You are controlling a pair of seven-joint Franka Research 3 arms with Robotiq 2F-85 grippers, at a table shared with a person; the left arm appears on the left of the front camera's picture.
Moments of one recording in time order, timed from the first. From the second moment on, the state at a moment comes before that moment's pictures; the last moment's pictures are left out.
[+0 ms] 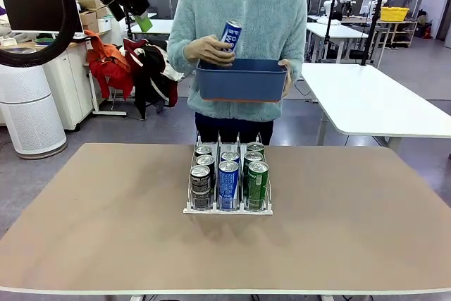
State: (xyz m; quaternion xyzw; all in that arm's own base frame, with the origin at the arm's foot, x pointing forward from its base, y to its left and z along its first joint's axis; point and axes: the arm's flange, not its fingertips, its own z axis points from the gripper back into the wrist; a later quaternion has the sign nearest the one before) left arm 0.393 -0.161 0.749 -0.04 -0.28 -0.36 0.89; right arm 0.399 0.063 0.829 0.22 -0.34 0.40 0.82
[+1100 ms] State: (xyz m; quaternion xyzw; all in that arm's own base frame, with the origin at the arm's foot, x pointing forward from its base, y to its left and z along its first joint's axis) left arm 0.393 -0.161 0.749 -0.04 -0.28 -0.36 0.89; right arm 0.399 0.063 0.829 0.22 -0.34 0.40 0.82
